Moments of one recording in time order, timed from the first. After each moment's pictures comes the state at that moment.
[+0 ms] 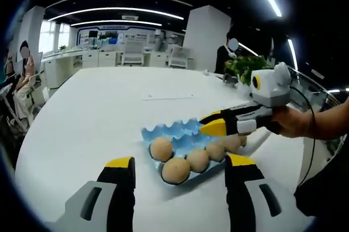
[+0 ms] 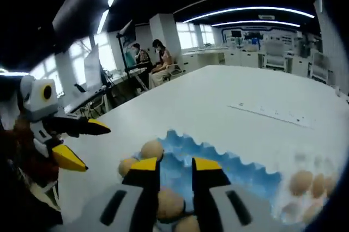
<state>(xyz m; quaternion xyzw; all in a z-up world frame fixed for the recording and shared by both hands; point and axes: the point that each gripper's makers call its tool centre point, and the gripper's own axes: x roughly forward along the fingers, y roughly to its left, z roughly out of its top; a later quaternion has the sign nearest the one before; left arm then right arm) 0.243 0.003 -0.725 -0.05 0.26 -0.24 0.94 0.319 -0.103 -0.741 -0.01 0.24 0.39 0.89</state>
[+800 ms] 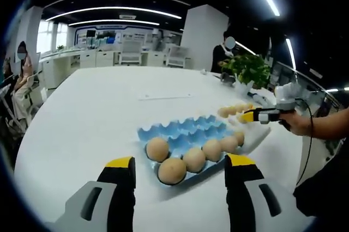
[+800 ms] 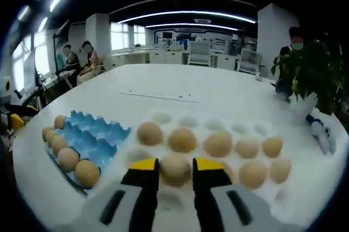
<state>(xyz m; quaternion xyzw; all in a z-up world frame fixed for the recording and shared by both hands) 0.241 -0.002 -0.724 -0.05 0.26 -0.24 0.93 0.340 -0.309 -0.773 -0.05 0.26 0.14 0.95</state>
